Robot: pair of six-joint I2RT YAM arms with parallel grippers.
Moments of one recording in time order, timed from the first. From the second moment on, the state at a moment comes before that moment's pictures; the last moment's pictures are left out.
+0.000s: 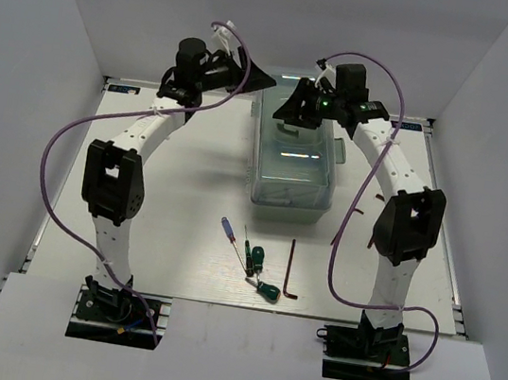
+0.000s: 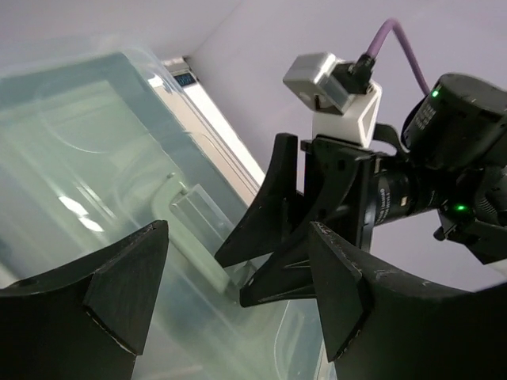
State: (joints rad) left arm -0.25 1.99 1.78 0.20 0.76 -0.73; right arm 0.38 2.02 1.97 -0.53 -0.60 0.47
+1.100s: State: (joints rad) left arm -0.35 2.06 1.95 -0.15 0.61 -0.69; right arm 0.31 2.02 1.87 -0.37 -0.83 0.66
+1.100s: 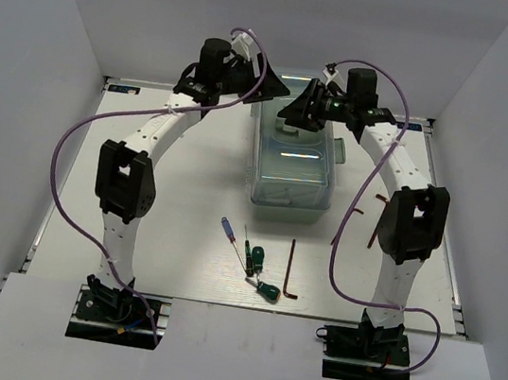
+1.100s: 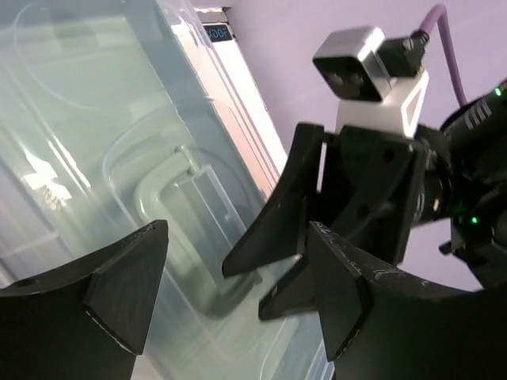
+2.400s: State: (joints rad) left arm -0.35 1.67 1.72 -0.29 0.11 -0.57; right arm 0.46 2.02 2.02 -0.64 -0.31 0.38
